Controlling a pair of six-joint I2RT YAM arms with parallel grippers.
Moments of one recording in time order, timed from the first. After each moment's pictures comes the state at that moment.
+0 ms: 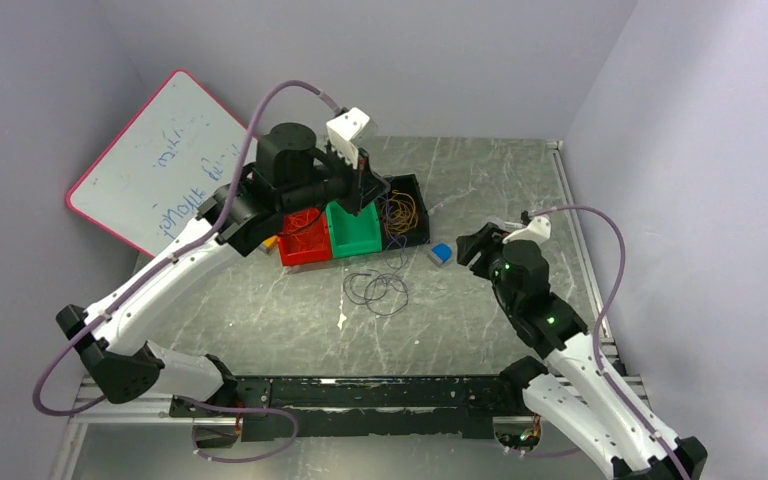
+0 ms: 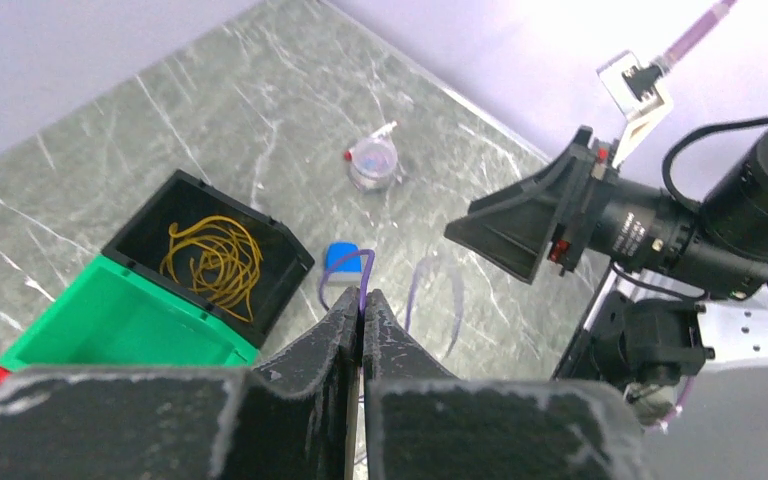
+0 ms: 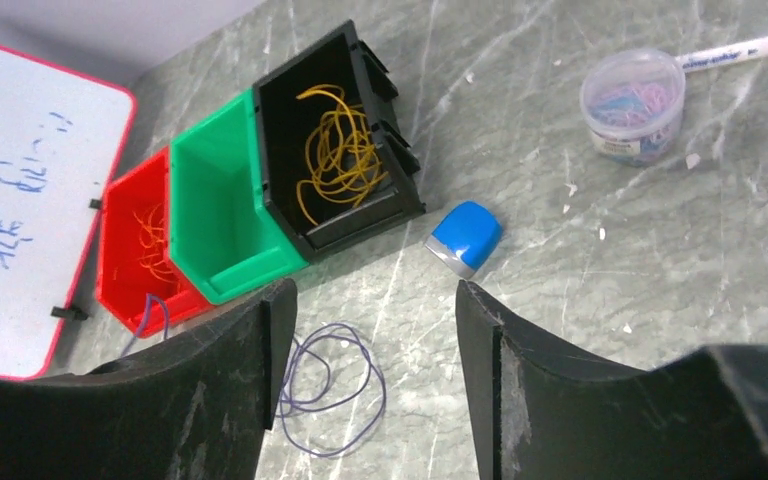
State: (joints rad) left arm -0.82 1.38 1.58 -0.45 0.18 -0.18; right arm 0.50 0.67 0.60 -0.29 0.36 0.64
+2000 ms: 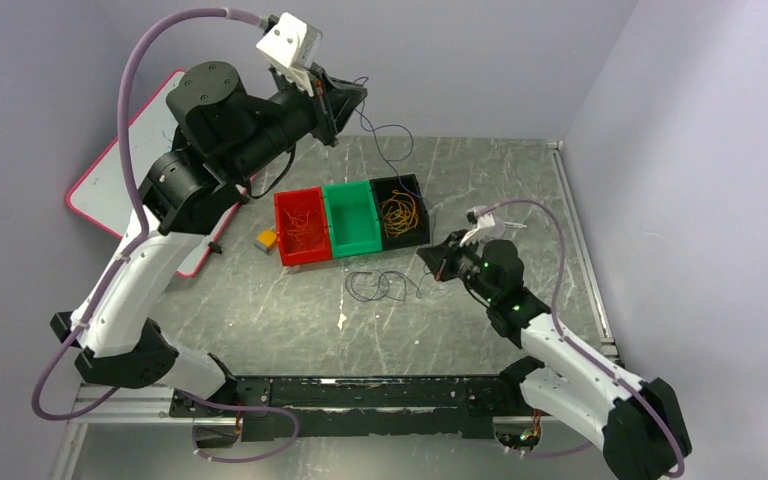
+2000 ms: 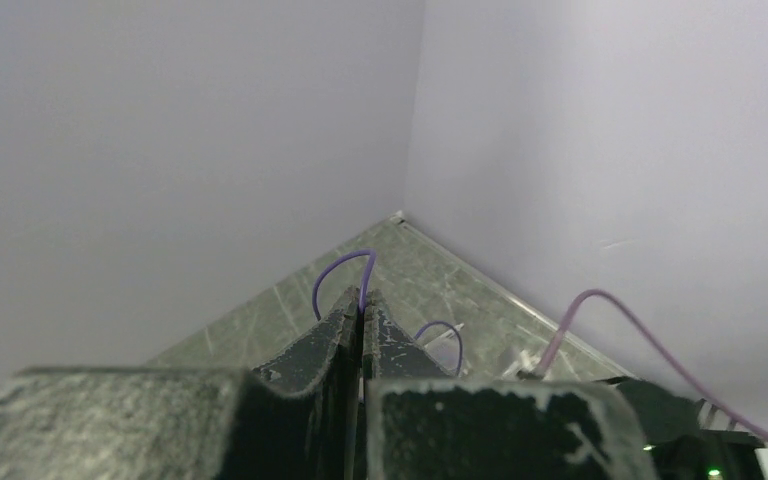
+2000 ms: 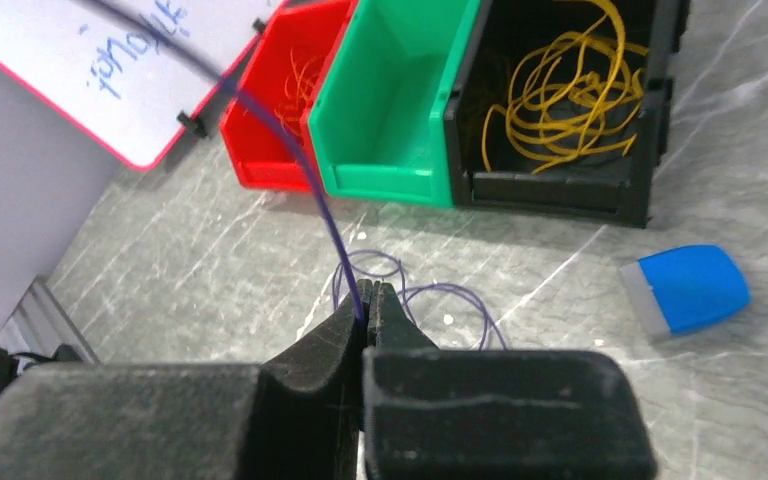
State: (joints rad) left arm -0.82 1.48 2.14 -0.51 0.00 -0.08; right arm 0.50 0.93 0.38 0.34 -0.19 0.47
